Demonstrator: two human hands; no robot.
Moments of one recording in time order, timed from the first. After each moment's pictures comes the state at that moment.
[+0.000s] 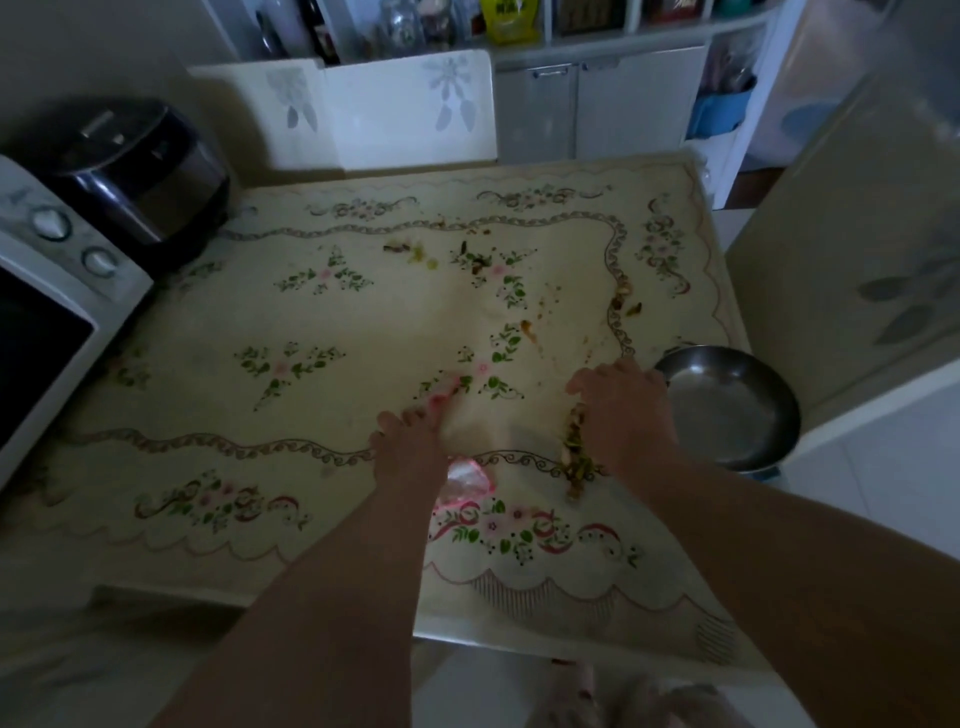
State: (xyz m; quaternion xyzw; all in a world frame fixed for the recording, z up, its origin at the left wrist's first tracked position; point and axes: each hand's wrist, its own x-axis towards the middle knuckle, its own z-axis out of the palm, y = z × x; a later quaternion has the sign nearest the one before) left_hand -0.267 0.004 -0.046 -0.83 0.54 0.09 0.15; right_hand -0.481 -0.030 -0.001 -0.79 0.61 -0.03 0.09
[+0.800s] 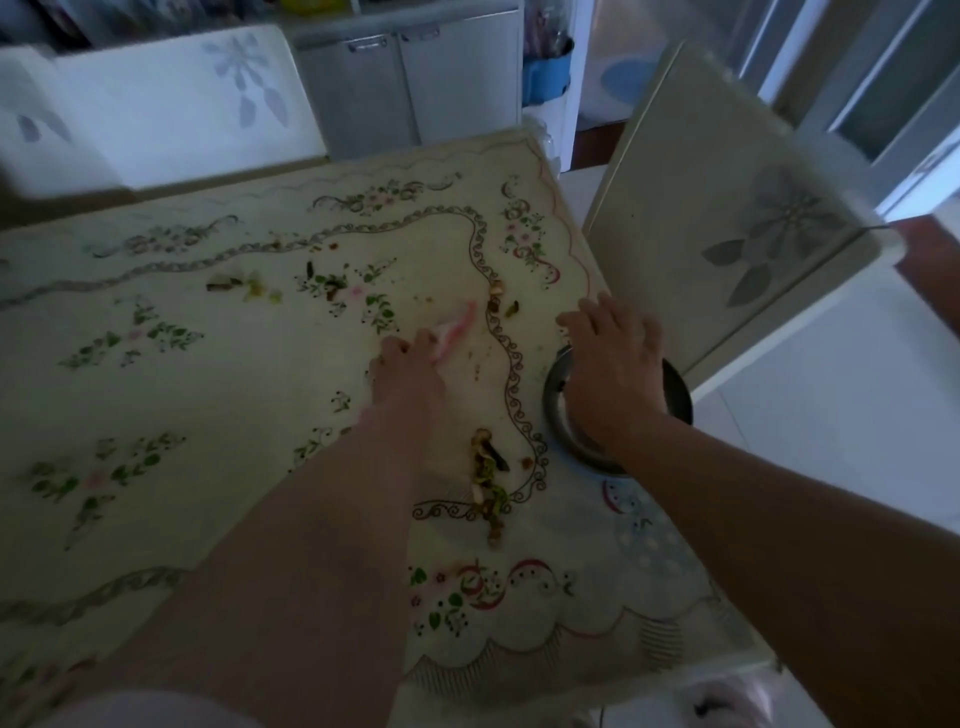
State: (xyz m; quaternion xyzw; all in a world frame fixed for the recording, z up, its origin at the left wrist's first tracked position) left_hand -0.362 -0.147 -0.058 -0.74 0.65 0.17 0.03; right_hand -0.547 -0.069 0.010 -0.66 0.74 -0.08 0.07
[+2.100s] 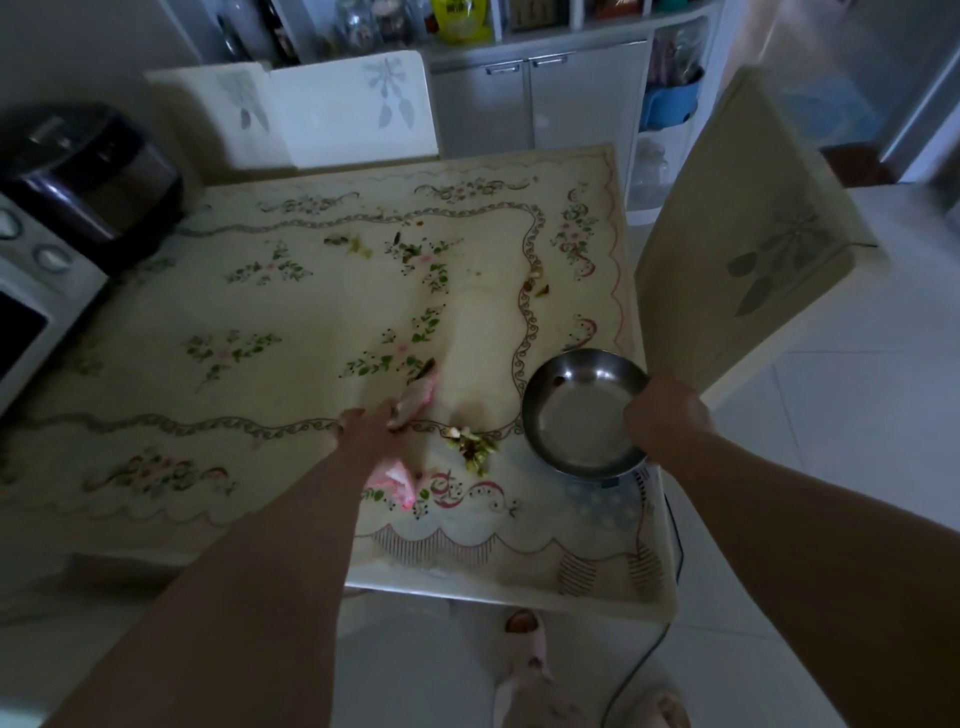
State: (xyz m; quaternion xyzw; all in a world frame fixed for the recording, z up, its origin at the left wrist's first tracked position) left_hand -0.338 0.024 -0.021 -0.84 0.46 0.26 0.13; right_hand -0.632 -0.008 -0.005 -0.52 0.79 -0.07 0.32
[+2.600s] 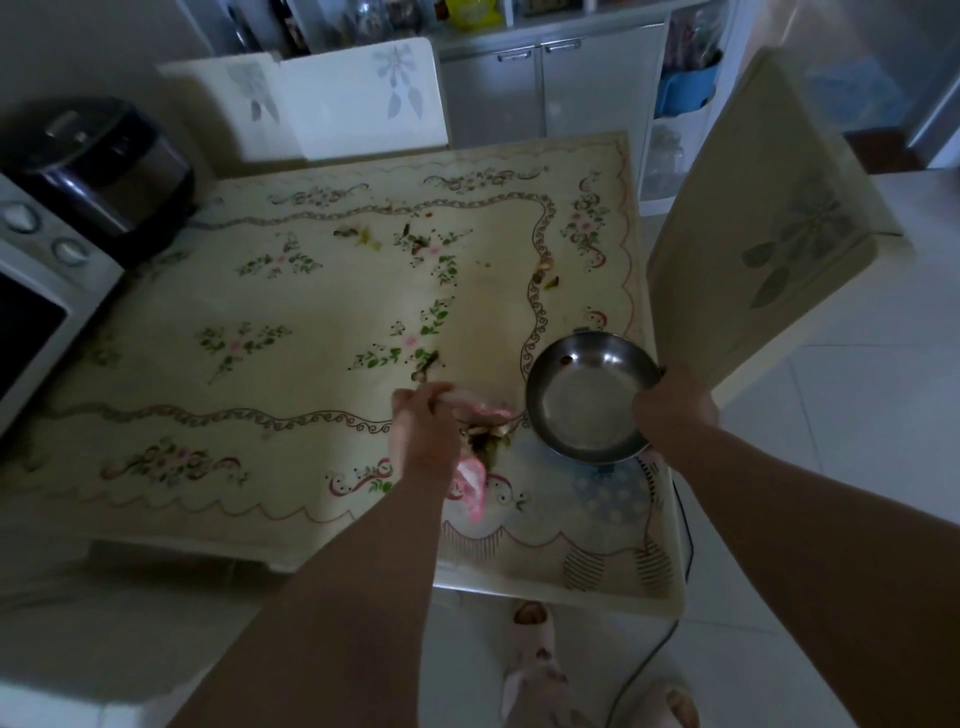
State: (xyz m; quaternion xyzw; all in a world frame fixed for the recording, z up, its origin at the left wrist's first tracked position) left_hand -0.401 0.033 -0.032 -0.83 0.44 0.18 -0.29; right_hand -0.631 -0.007 -0.014 -0.46 0.79 -0.16 0.38
